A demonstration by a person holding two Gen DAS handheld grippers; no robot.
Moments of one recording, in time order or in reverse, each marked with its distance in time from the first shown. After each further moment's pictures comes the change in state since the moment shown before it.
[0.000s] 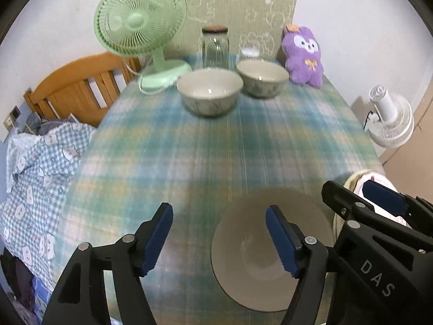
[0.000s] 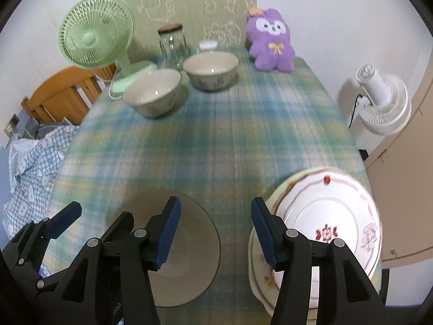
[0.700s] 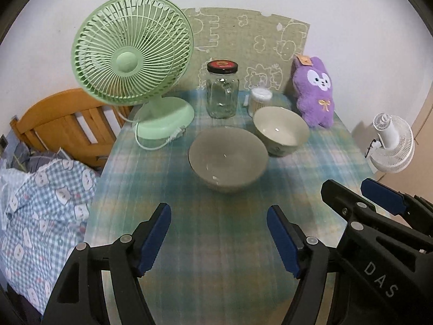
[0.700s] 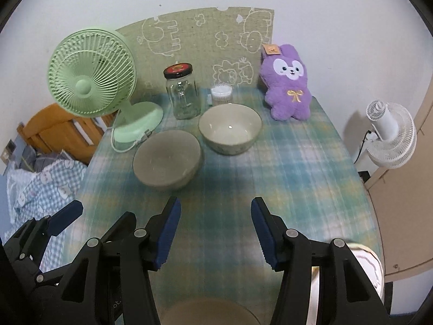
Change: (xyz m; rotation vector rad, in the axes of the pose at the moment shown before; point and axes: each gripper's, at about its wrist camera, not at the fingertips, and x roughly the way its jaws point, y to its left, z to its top) left arm 0.042 0.049 0.112 0.049 -0.061 -0.057; right arm 0.036 0.052 0.116 0.031 -0.086 -0.026
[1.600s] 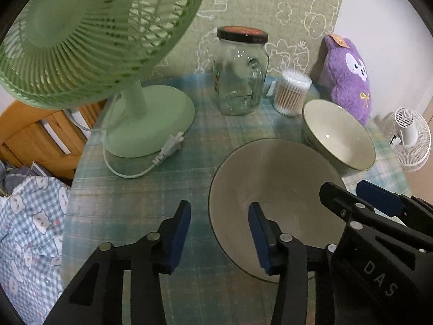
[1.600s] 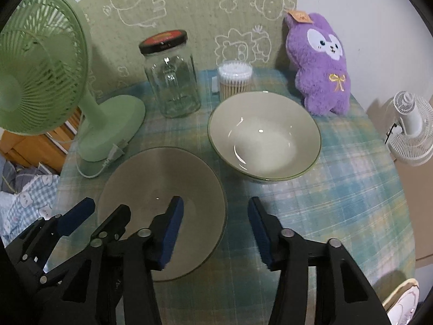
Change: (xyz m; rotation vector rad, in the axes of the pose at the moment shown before) left arm 0.139 0.042 0.049 0.052 0.073 -0.056; right arm 0.151 0.029 0.048 0.063 0.099 -0.037
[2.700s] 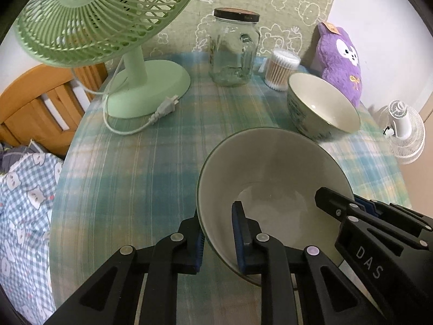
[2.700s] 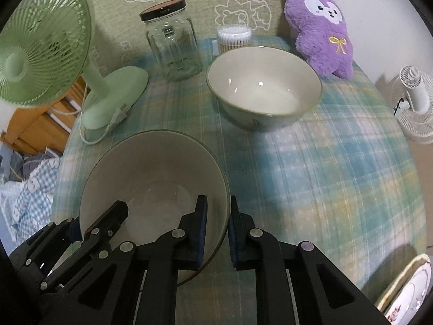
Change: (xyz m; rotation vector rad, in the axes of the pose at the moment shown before) left arm -0.025 -0.011 -0.037 -0.045 0.075 -0.020; right arm -0.008 -0.013 -0.045 0.017 0.104 0.051
